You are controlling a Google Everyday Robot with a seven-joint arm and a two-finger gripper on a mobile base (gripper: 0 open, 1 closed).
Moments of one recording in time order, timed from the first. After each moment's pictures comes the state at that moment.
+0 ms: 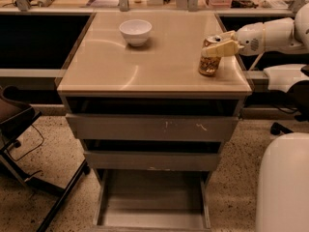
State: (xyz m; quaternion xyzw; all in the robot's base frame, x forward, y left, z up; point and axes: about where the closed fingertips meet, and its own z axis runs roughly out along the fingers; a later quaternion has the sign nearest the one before) arm 0.725 -0.197 0.886 -0.44 0.69 0.36 0.45
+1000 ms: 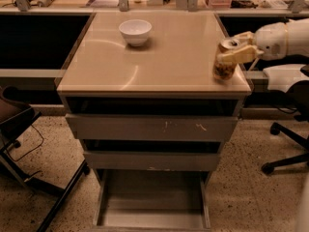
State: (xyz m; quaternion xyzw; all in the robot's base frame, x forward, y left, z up) arm 0.679 -0.223 0.902 -0.48 0.67 0.31 0.47
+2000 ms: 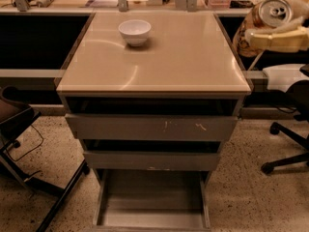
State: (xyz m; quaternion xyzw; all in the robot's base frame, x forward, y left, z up) arm 0.519 -0.216 1.063 -0.48 0.56 0.15 0.66
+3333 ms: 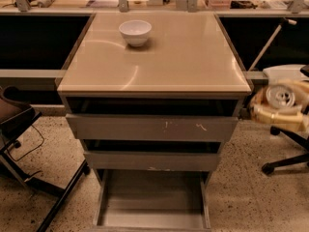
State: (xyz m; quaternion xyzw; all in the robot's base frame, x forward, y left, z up) arm 0.470 -0.263 0.919 -0.40 0.63 0.13 0.65
